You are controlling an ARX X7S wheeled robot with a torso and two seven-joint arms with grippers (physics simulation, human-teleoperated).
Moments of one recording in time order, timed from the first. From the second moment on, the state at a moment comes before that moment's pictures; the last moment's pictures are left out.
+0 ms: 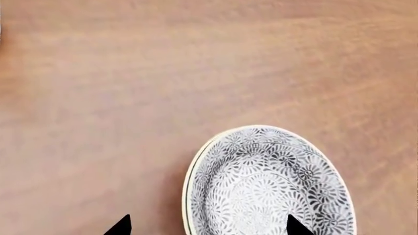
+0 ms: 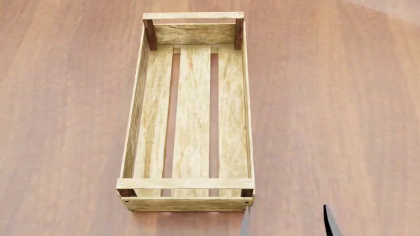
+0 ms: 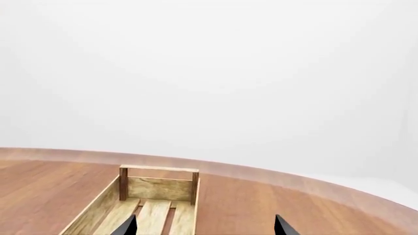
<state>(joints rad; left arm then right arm) 0.02 -0.53 -0.71 -0.21 -1.24 -0.51 -0.42 -0.07 0.47 -0.45 -0.35 0.07 -0.35 0.56</state>
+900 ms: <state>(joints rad) -0.02 -0.53 -0.68 -0.29 -1.19 -0.48 -0.39 -0.07 0.48 -0.46 -0.34 0.06 -0.35 0.57</state>
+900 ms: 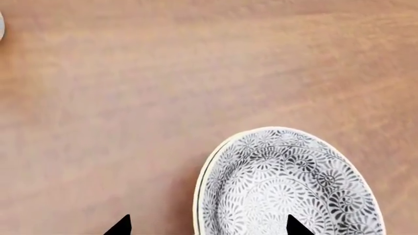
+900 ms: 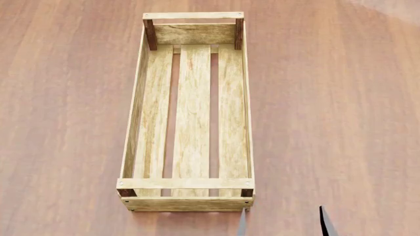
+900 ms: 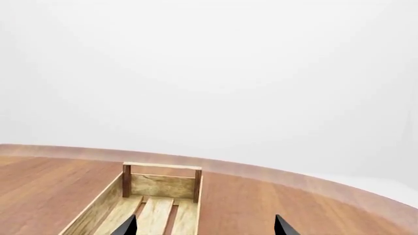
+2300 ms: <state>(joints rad) -0.09 -0.57 -0.52 -0.16 -1.06 -0.49 -0.38 -0.06 0.48 -0.47 -0.33 0.06 -0.35 0.57</state>
